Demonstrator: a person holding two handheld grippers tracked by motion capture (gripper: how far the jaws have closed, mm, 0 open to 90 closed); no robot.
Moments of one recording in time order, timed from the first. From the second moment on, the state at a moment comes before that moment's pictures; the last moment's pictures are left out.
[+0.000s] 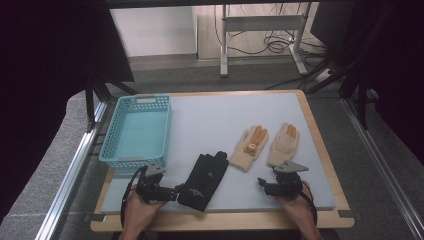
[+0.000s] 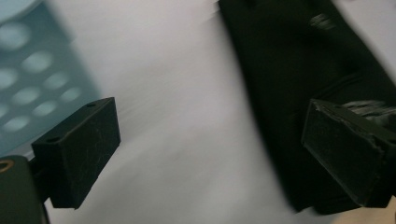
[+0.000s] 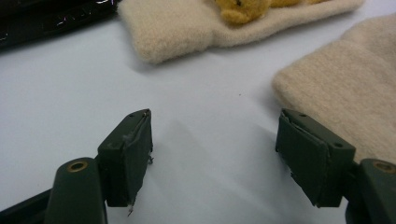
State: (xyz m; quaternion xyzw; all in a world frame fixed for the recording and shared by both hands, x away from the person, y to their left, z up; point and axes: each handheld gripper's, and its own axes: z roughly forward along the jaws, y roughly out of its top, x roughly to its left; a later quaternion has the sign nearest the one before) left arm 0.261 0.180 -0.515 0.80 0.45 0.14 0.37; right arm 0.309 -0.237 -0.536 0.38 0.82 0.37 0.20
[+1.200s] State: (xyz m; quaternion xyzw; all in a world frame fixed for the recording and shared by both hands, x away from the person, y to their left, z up) left arm 0.283 0.079 -0.527 0.85 0.43 0.12 0.27; right arm 0.308 -0.238 -0.537 0.38 0.82 0.38 0.20
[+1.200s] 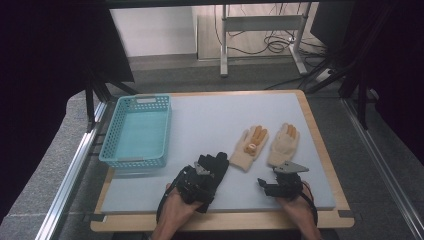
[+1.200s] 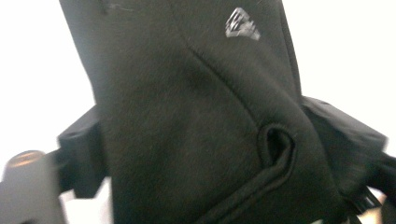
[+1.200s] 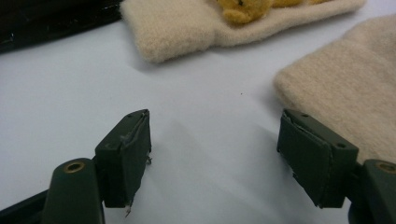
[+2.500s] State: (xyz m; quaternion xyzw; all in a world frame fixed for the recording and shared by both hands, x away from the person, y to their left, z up) left arm 0.352 0.131 -0.441 0.83 0.44 0.15 0.31; right arm 0.307 -0.238 -0.537 0.38 0.82 0.38 0.19
